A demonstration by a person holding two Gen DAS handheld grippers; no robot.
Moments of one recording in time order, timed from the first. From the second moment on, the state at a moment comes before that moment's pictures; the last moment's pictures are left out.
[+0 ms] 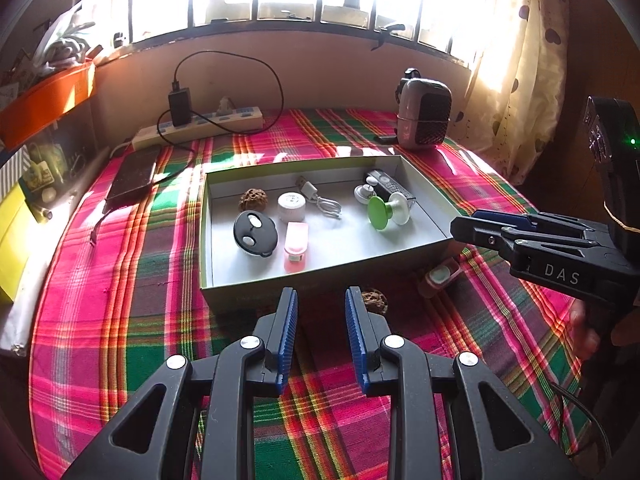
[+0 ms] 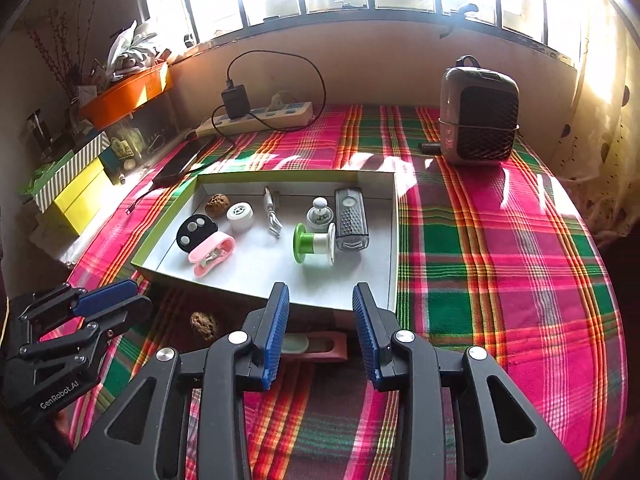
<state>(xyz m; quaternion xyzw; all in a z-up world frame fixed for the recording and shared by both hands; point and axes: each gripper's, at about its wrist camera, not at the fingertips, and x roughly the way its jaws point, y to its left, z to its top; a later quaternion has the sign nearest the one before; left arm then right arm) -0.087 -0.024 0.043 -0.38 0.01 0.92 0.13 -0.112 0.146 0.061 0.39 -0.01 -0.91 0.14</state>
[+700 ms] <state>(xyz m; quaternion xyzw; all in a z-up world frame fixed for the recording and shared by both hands) -0.093 0.000 0.022 -0.41 0.01 0.90 0.15 -0.097 0.171 0.037 0.41 -0.03 -0.90 0.11</state>
